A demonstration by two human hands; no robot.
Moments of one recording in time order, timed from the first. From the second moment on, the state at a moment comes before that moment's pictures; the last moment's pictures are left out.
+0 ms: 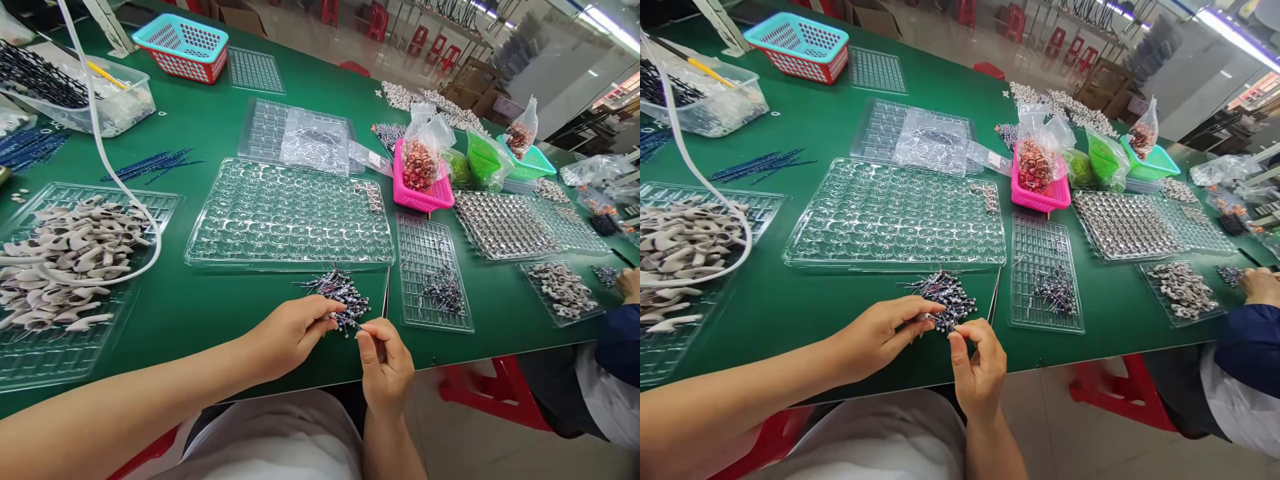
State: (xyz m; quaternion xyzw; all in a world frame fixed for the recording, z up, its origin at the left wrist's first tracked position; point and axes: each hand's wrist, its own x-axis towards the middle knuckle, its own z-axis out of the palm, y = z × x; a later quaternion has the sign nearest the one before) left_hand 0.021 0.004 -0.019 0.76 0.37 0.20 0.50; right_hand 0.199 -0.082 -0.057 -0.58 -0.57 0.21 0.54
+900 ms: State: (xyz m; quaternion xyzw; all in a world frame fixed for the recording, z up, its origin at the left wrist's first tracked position) left_hand 0.021 -0.003 -0.030 0.86 0.31 0.27 0.29; right_hand 0.195 -0.077 -0.052 -0.55 -0.66 0.13 0.50
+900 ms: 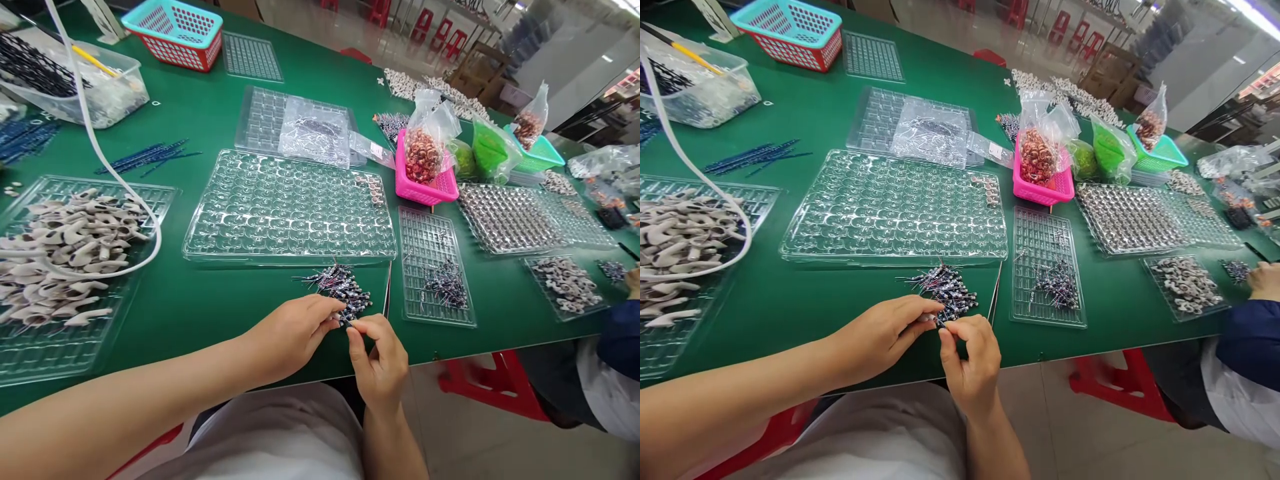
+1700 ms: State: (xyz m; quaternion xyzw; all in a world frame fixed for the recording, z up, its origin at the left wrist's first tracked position) left_hand 0.020 -0.002 -0.034 0.89 0.26 0.29 0.25; right_hand 0.194 -0.074 -0.048 -0.56 -0.66 0.16 0.47
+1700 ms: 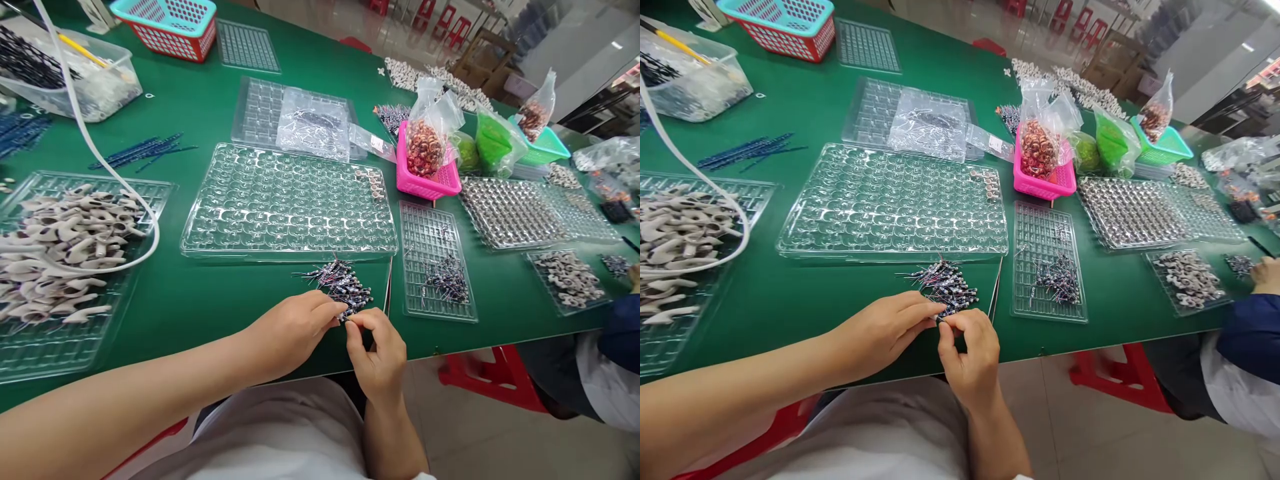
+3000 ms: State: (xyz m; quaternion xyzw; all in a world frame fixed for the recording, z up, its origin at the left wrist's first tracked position) left_hand 0.023 -0.006 -0.037 0.88 0.24 0.32 0.25; right_hand 0.196 -0.075 -0.049 -0.53 -0.66 0.18 0.50
